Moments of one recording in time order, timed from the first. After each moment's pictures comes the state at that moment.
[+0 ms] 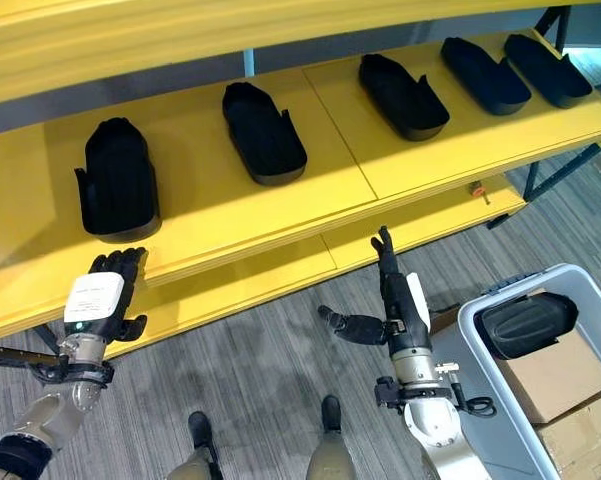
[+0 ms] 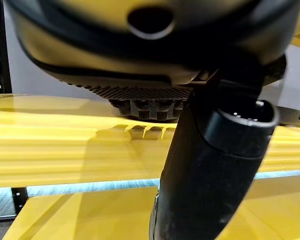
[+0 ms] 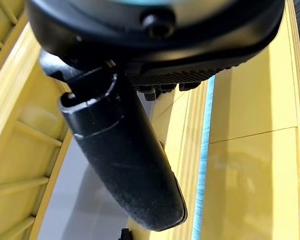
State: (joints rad) left arm -0.18 0.70 -0.27 0.48 0.71 -0.02 0.54; right arm 0.17 -0.50 0.19 -0.23 0.16 -0.21 -0.26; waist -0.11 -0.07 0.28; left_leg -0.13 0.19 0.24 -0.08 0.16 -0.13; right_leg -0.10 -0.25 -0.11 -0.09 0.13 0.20
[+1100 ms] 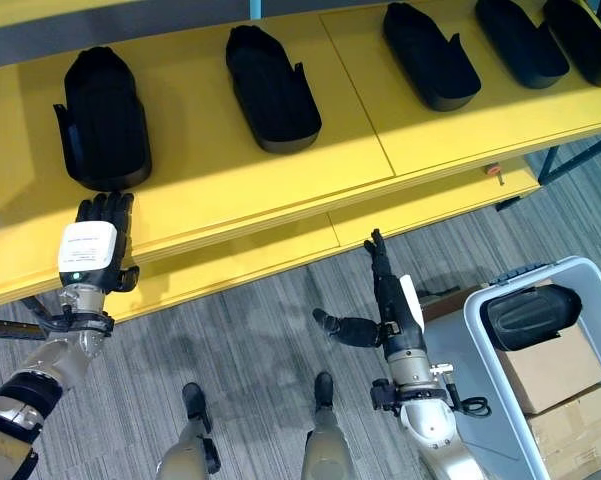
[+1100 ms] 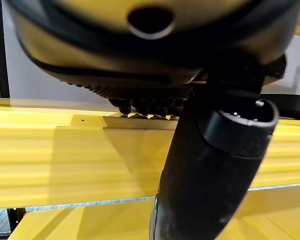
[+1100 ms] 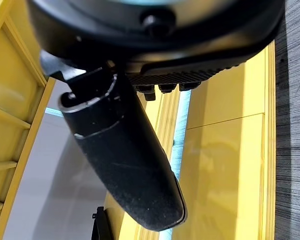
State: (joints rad) left arm -0.49 0.73 -0.43 0.71 0.63 -0.01 0.65; right arm 0.18 -0.51 0.22 -0.23 0.17 -0.21 -0.26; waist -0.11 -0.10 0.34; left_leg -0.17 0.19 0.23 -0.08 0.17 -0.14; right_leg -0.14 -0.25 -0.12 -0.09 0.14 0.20
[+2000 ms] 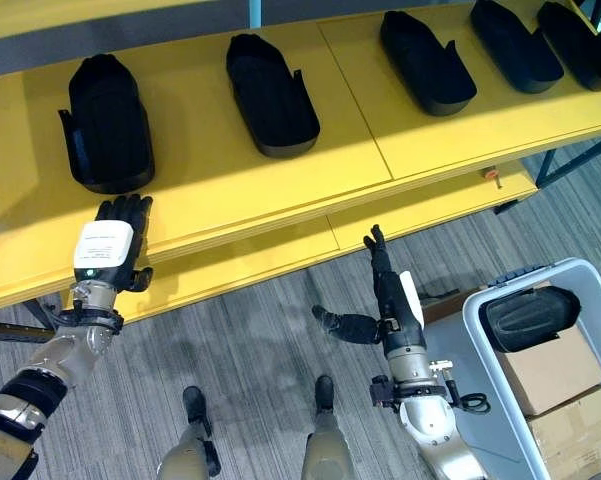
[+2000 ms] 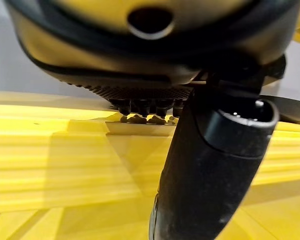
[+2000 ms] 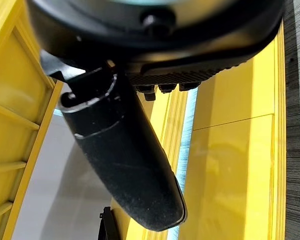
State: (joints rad) left arm -0.49 0.73 -0.48 0.62 0.64 -0.01 0.57; right arm 0.16 -0.51 0.22 -0.23 0.17 -0.21 -0.26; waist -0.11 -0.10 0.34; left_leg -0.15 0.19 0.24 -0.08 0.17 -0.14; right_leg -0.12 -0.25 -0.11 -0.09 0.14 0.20
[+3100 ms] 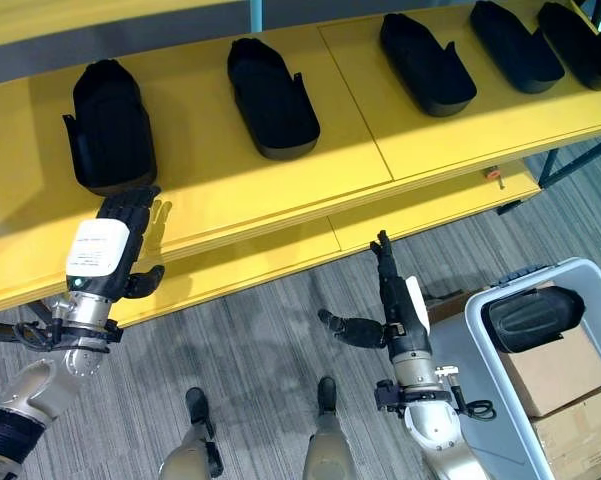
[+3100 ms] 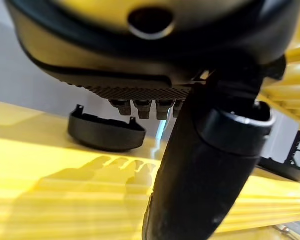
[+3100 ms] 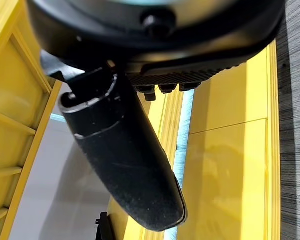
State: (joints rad) left arm -0.21 0.77 -0.24 0.17 0.64 -0.09 0.51; right arm 0.19 -0.51 0.19 -0.23 0.17 -0.21 -0.26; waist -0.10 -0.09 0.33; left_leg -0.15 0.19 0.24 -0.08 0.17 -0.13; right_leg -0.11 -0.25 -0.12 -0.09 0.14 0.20
